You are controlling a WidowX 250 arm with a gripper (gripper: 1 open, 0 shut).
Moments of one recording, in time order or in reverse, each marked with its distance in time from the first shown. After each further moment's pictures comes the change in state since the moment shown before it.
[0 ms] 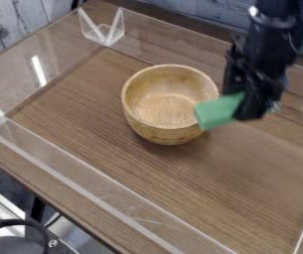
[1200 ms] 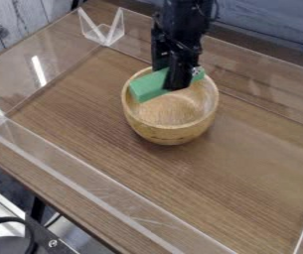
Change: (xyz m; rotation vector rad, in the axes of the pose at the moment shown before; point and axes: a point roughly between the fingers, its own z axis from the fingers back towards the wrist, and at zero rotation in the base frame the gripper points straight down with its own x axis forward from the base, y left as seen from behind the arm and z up) arm -0.048 0.068 -0.013 -0.029 -0.027 0.138
